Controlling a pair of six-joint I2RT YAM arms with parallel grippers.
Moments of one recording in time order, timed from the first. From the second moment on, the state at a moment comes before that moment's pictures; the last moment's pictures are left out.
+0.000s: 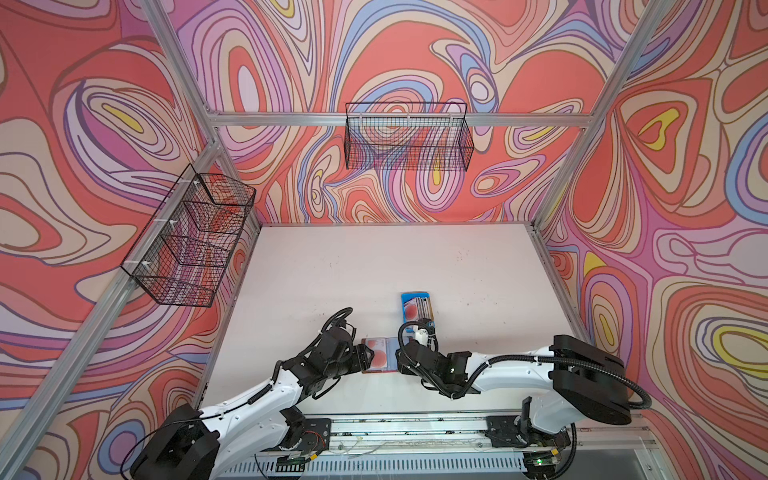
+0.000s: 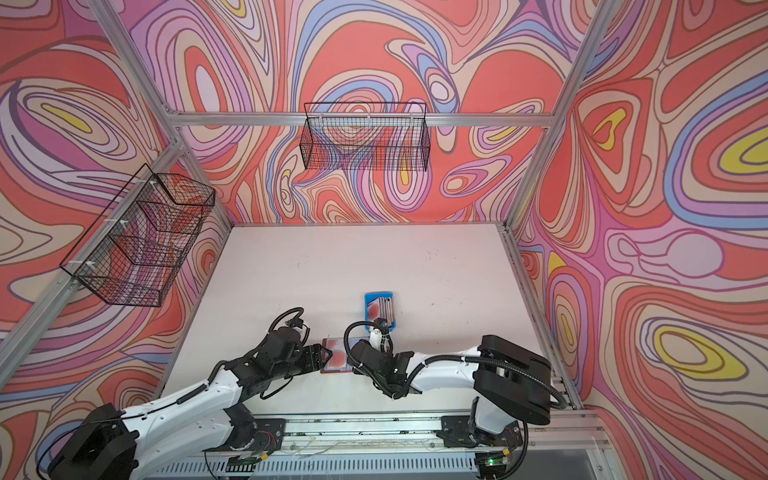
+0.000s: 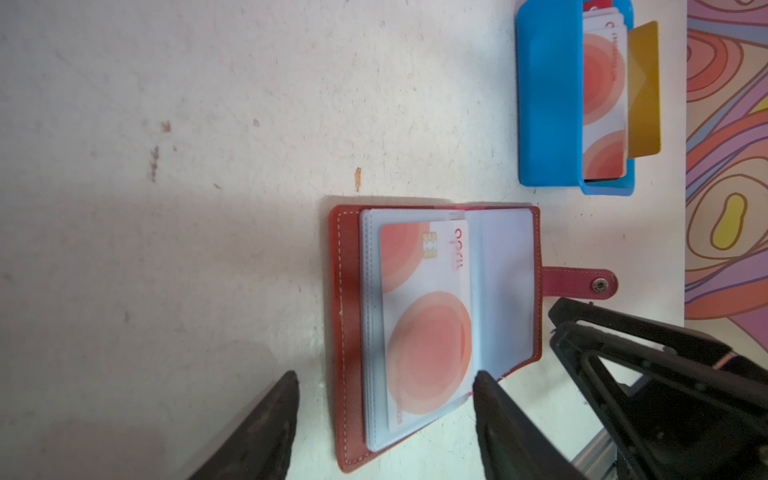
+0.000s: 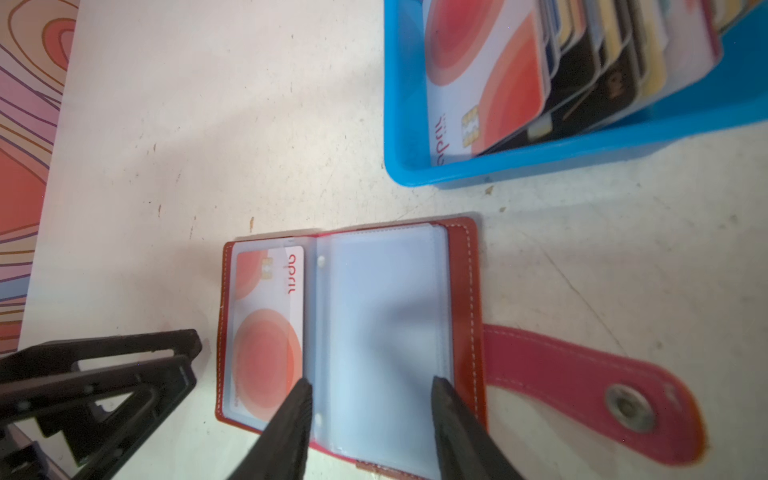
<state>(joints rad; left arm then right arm) -0.67 0.97 0.28 -0.14 0.12 -0.88 1.18 1.56 0.68 0.00 0.38 1.17</state>
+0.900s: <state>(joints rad) -0.67 0.97 0.28 -0.14 0.12 -0.88 1.18 1.61 0.70 0.00 0.35 1.15</state>
